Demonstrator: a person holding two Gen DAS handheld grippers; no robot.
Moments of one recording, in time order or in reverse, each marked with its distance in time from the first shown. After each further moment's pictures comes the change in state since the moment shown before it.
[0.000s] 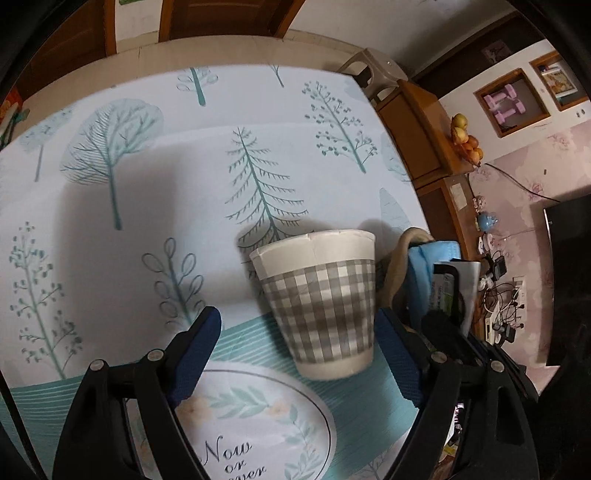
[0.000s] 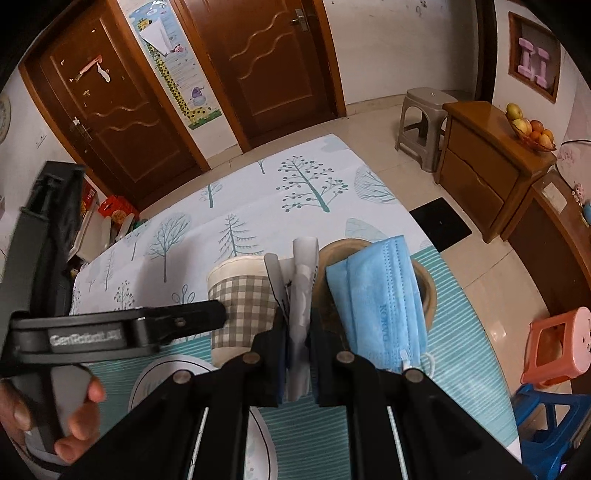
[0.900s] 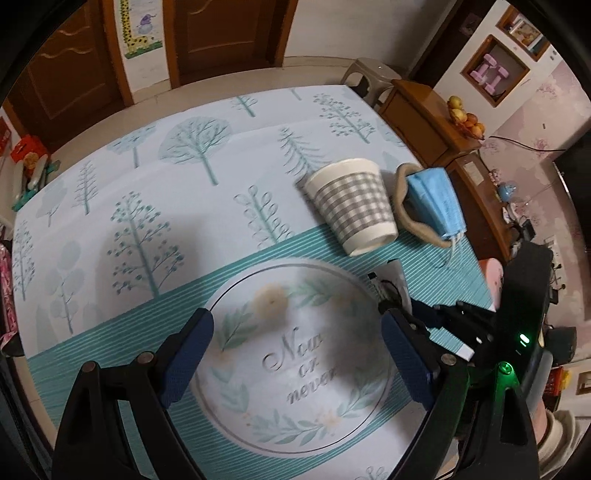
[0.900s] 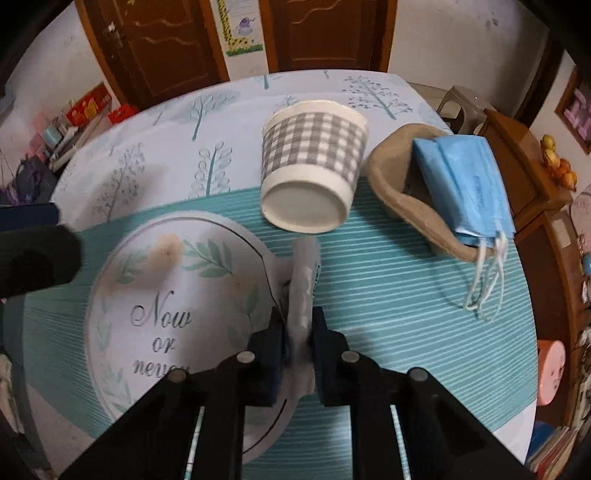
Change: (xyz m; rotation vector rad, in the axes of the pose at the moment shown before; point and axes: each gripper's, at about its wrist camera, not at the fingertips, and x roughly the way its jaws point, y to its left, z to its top) left arm -0.092 0.011 -0.097 0.173 -0.120 0.155; right arm 0.015 0.047 -0.086 -0.253 0.151 -0.056
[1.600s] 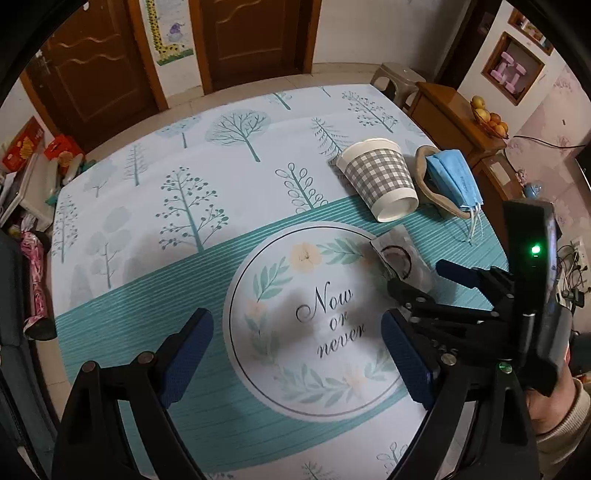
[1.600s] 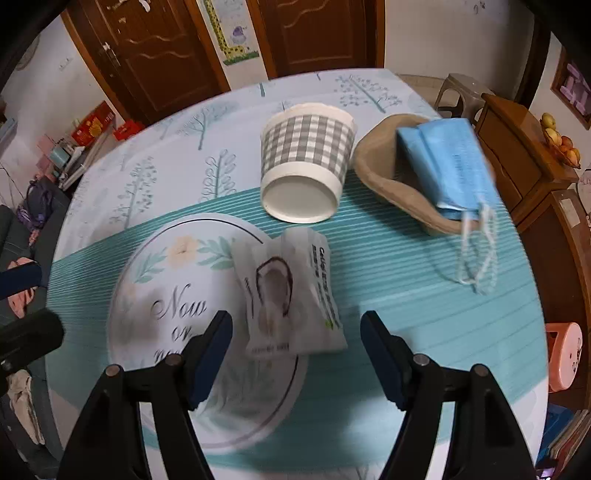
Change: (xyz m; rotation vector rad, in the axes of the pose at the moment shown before) left arm -0.024 0.003 -0.053 -0.008 -0.034 0.150; right arm 0.005 -0.004 -0.005 0.050 0.030 0.051
